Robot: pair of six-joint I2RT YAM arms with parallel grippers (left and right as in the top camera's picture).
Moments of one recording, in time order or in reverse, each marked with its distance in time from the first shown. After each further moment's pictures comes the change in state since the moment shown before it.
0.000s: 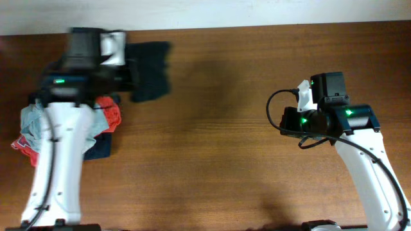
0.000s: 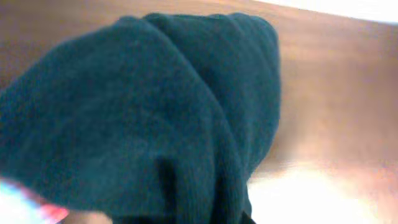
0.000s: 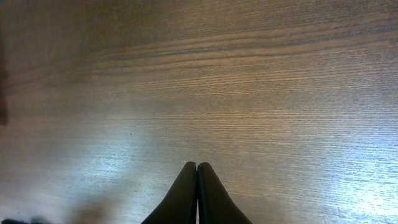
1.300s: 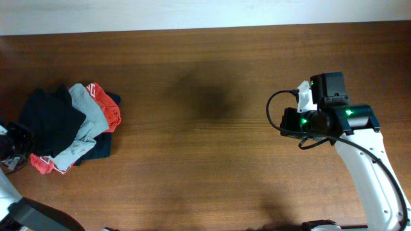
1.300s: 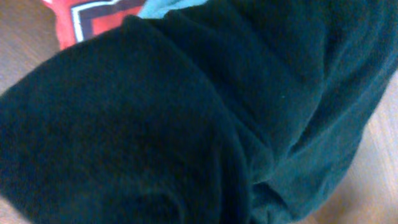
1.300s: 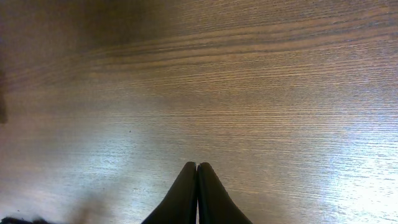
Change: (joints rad) left arm 0.857 0.051 -0.251 -0.082 0.141 -0.012; right arm 0.000 0.000 0.000 -0.011 0.000 0.001
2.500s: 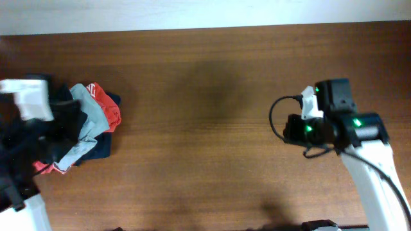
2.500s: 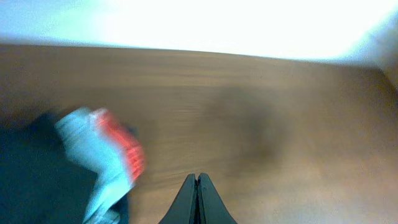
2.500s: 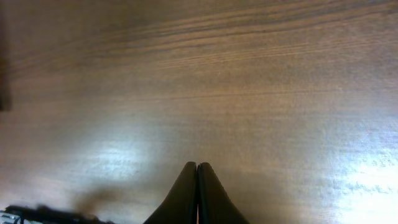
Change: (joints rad) left arm -0.368 -0.498 0.104 -0.067 0.322 0.443; right arm 0.000 -0.097 0.000 -0.092 0.001 0.000
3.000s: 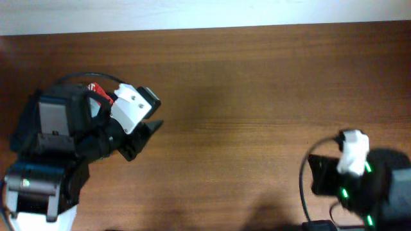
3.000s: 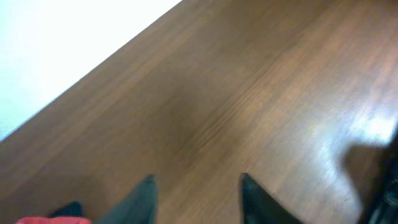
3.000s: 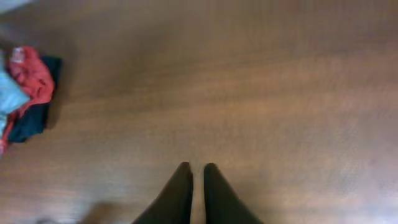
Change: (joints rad) left arm -0.616 -0.026 0.000 -0.006 -0.236 0.235; right arm -0.001 -0.586 0.000 -0.141 0.078 0.029
